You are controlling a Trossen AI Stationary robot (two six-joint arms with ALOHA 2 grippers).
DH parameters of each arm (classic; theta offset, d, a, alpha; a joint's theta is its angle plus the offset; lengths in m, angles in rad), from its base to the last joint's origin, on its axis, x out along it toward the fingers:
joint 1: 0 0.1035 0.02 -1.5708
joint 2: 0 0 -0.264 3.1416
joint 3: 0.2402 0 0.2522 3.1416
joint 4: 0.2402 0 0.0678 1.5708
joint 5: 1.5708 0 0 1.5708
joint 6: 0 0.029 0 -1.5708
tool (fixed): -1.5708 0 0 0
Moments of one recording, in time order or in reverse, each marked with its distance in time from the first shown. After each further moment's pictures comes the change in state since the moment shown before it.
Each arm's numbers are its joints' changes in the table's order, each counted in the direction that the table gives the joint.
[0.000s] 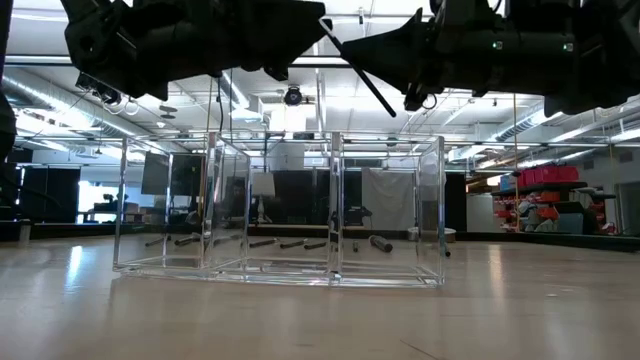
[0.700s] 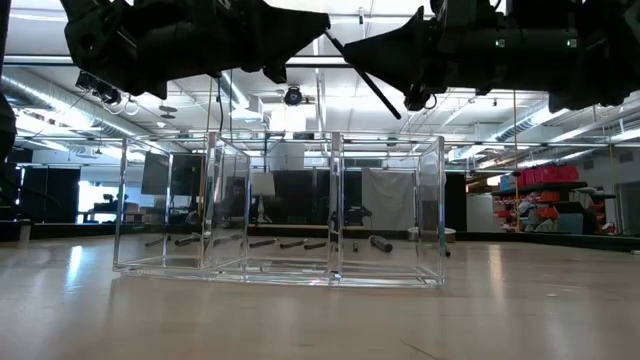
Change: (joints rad) left arm -0.006 -0.023 0.000 0.042 0.015 -0.035; right arm 0.002 -0.031 -0.002 0.061 -0.035 0.007
